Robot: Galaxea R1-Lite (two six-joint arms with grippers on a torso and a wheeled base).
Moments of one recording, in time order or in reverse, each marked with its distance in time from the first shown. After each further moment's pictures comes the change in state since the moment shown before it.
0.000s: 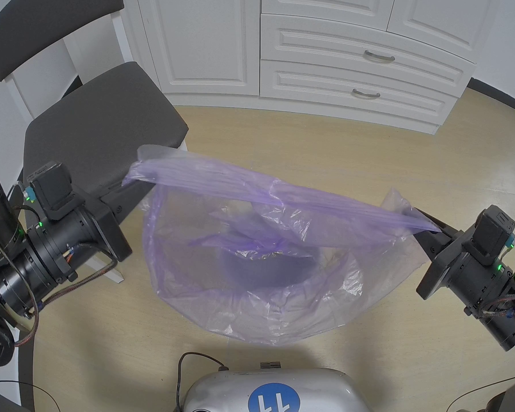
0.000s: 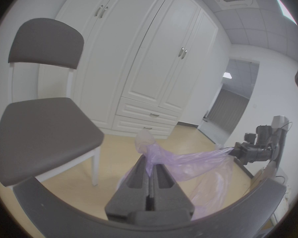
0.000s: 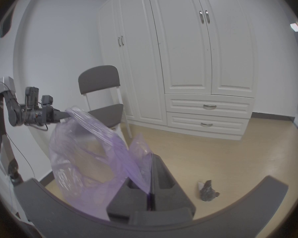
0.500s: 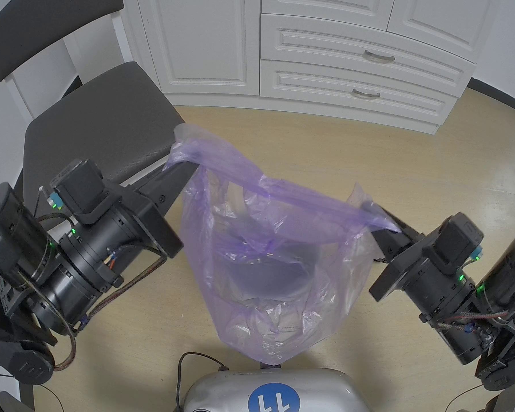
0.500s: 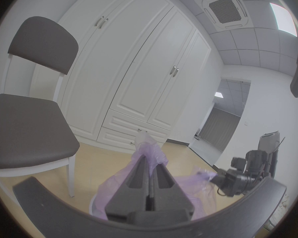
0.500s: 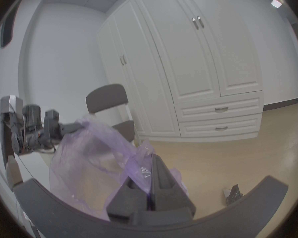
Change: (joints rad) left arm -0.207 0.159 0.009 -0.356 0.166 -0.043; right arm 0.081 0.261 0.009 -0.430 0.001 0.043
